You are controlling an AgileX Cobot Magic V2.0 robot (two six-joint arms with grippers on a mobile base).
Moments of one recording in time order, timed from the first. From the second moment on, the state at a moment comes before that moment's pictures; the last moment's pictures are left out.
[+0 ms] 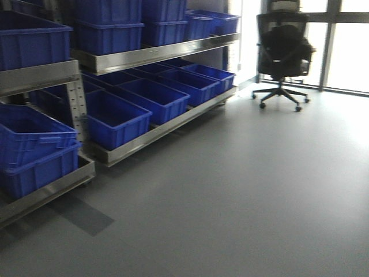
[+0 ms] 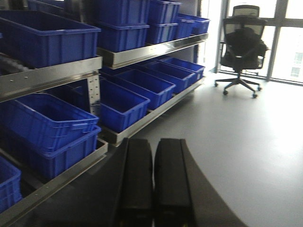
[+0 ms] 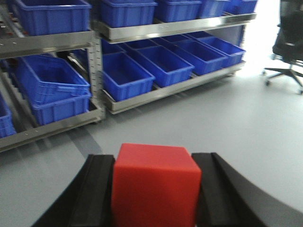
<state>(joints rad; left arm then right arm) -0.08 -0.01 0.01 -0.10 0.08 0.05 0.41 0.12 -0.36 -0.27 0.44 0.24</state>
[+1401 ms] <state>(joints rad) -0.08 -0.01 0.01 -0.10 0.08 0.05 0.41 0.12 -0.36 -0.27 0.44 0.24</state>
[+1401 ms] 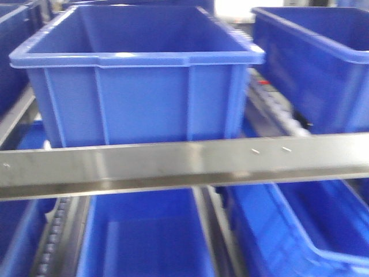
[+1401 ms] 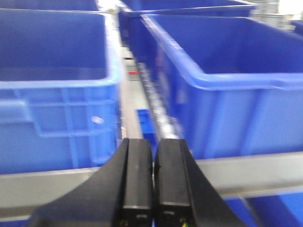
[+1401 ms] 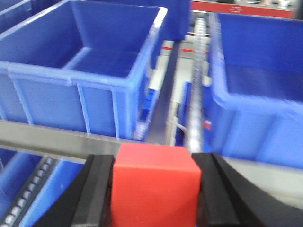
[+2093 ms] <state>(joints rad) -0.08 -0.01 0.01 -0.10 0.08 0.05 0.41 0.12 -0.36 -0.27 0.44 0.24</state>
